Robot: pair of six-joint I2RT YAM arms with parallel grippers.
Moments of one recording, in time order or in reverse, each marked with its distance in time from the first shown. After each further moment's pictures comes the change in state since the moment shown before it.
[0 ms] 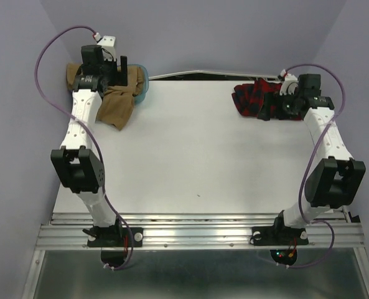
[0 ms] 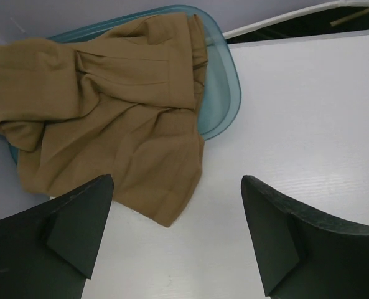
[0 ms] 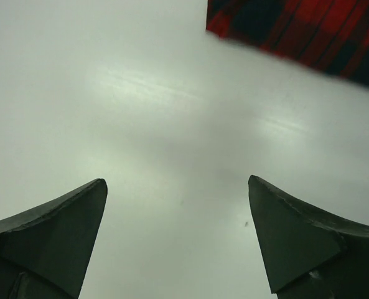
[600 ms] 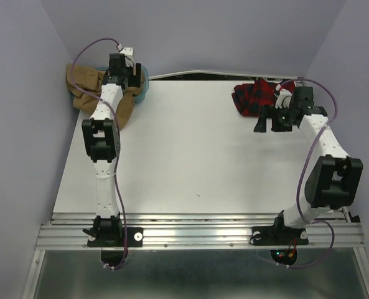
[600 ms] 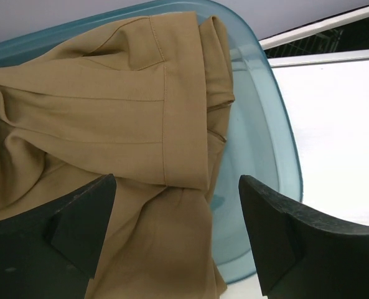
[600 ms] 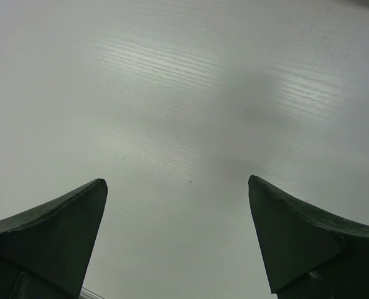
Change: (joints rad) left arm -0.008 0.645 0.432 0.150 -0.063 0.004; right arm 0.000 -0.021 -0.233 0.021 -0.008 0.030
